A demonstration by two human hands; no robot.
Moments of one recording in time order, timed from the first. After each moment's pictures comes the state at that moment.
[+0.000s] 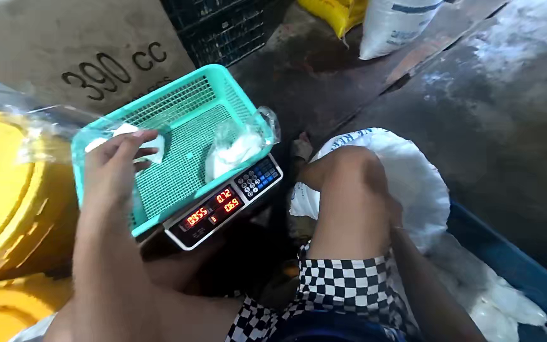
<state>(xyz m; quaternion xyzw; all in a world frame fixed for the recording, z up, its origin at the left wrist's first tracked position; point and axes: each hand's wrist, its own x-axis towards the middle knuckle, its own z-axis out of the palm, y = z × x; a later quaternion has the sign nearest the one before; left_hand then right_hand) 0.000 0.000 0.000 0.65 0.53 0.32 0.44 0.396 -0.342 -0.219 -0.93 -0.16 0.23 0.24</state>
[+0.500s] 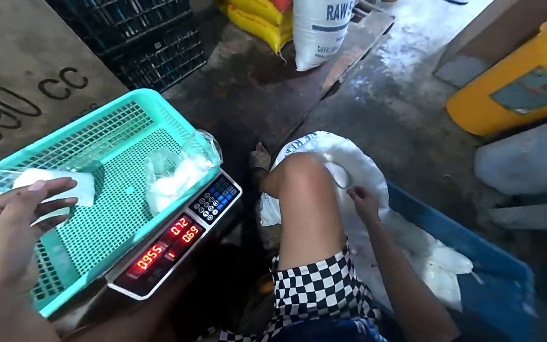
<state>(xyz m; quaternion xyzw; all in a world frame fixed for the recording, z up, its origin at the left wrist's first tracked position) -0.016 0.018 -0.020 0.64 0.52 0.33 0.46 0.427 -0.385 -0.215 -0.91 -0.14 0.14 0.37</state>
